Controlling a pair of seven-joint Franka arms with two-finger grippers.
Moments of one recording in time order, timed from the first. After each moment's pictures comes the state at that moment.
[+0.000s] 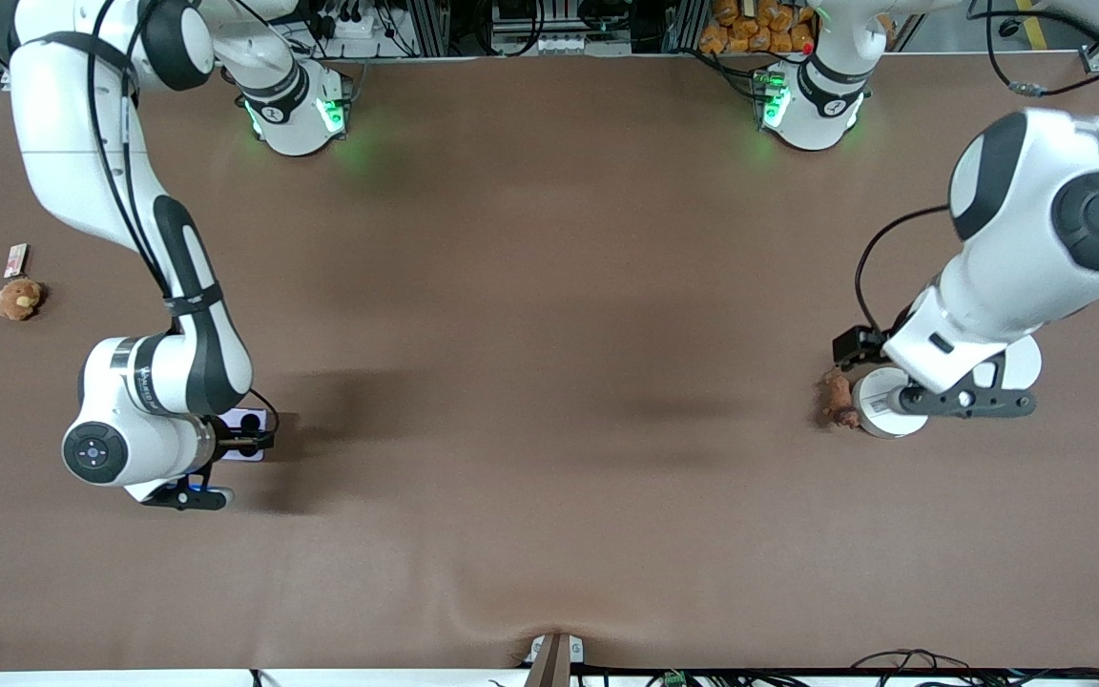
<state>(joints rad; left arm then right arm) -0.01 0.27 -0.25 -1.52 0.12 1.76 -0.22 0.05 0.80 -0.07 -1.45 0.00 1.99 0.07</state>
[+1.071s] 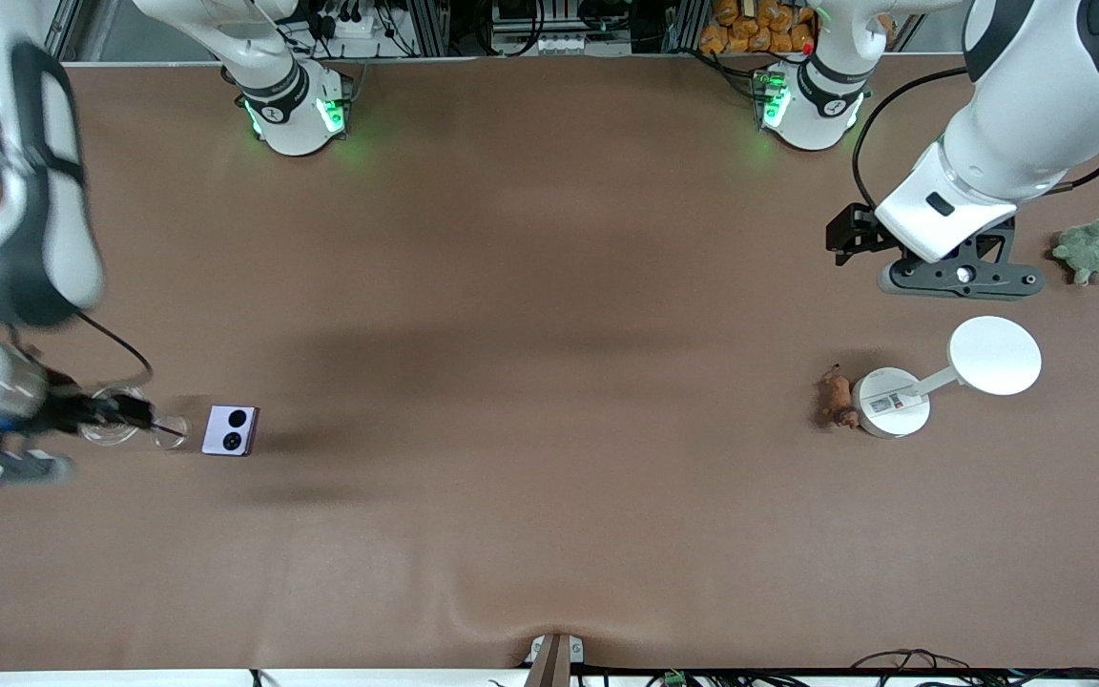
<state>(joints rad) -0.01 0.09 -0.32 -1.52 0.07 1.54 -0.22 0.01 0.37 -0.07 -1.41 -0.01 1.78 -0.11</state>
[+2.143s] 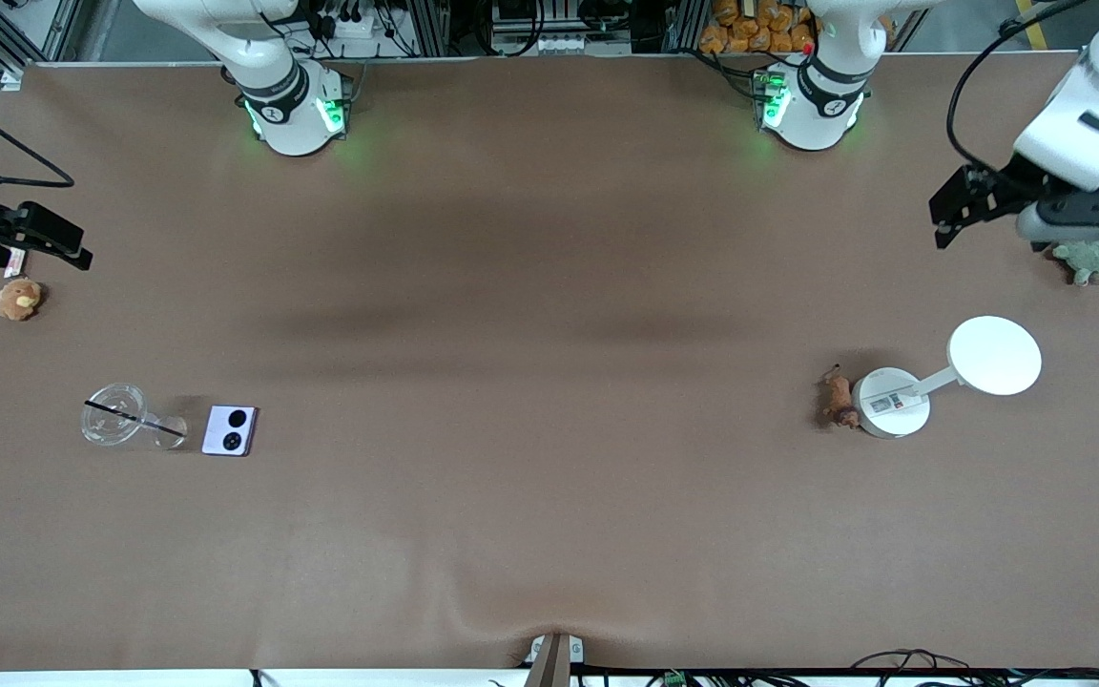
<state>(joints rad) 0.14 -0.11 -0.30 -1.65 0.06 1.65 -0.08 0.01 -0.04 -0.06 -1.65 0.01 1.59 -0.01</state>
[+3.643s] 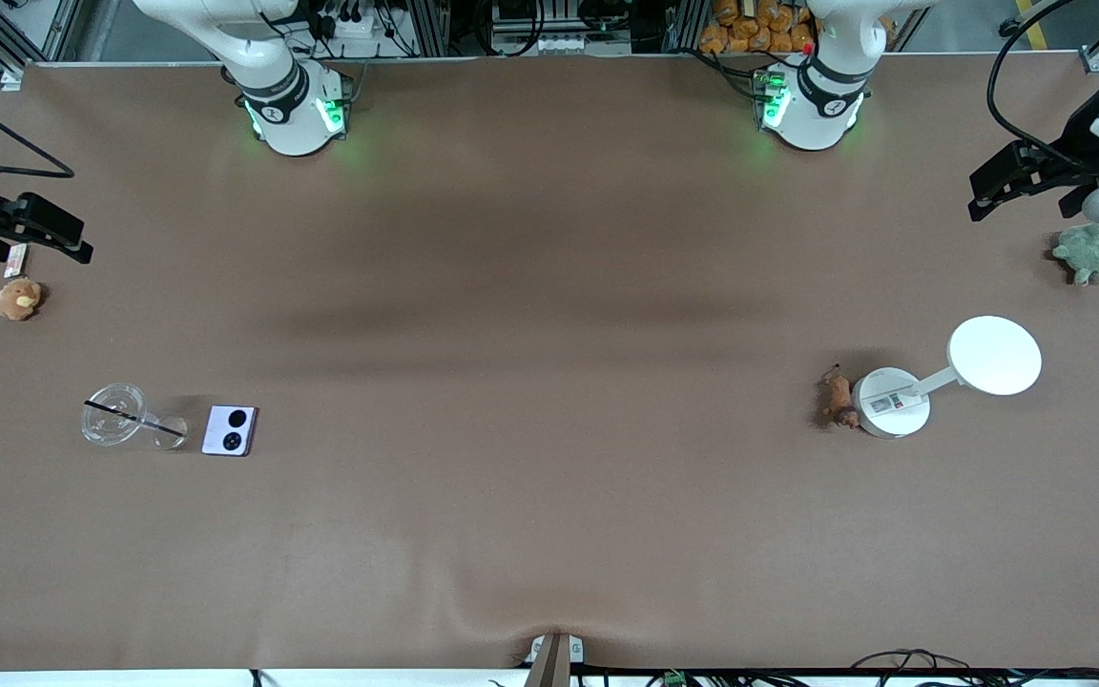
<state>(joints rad) 0.18 -0.11 -0.26 -1.63 0.00 1.54 -0.10 0.01 -0.04 -0.05 -1.62 0.01 1.57 0.00</state>
